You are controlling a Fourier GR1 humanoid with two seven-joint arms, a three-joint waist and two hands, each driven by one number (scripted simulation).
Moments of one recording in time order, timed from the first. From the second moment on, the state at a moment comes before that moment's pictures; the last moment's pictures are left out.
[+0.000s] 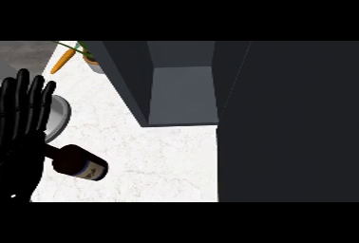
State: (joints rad) left arm -0.03 0.07 0.00 -2.10 0.00 -0.01 -0.02; right arm 0.01 -0.13 0.00 -2.10 -0.01 0.01 0.01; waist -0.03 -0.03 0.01
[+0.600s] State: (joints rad) left arm 0.20 0.24 0.16 -2.16 0.53 -0.32 0.09; right arm 0.15 -0.15 0.10 -2.32 -0.11 0.10 0.13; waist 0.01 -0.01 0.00
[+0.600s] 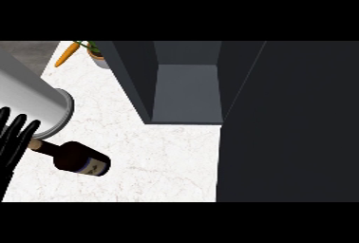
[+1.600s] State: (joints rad) left arm 0.18 0.39 0.39 -2.32 0.89 -0.16 0.46; right arm -0.20 -0.19 0.10 -2.47 -0.11 -0.04 0.67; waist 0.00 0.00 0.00
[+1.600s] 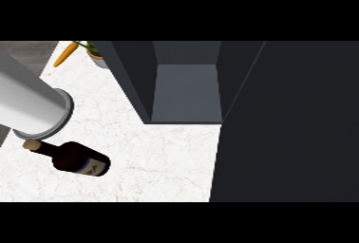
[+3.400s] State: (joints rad) left arm 0.15 0.25 0.29 -2.02 0.54 -0.29 0.29; right arm -0.58 -0.25 0.00 -2.49 -0.09 -0.15 1.01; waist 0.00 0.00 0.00
